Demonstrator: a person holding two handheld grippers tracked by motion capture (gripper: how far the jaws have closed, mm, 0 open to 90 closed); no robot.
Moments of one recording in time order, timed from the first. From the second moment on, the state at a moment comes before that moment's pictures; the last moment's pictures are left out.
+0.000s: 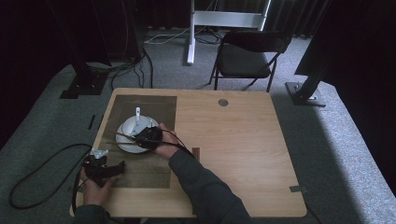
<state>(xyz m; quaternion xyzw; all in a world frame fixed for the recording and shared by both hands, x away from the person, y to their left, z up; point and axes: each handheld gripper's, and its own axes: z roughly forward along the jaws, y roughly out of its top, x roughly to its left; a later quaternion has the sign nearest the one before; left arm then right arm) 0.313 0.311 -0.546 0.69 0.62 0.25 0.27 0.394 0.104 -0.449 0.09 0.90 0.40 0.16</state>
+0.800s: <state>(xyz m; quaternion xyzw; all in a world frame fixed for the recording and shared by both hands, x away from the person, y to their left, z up) 0.313 0.311 -0.546 0.69 0.62 0.25 0.27 0.393 0.113 -0.455 0.08 0.90 0.39 0.16</state>
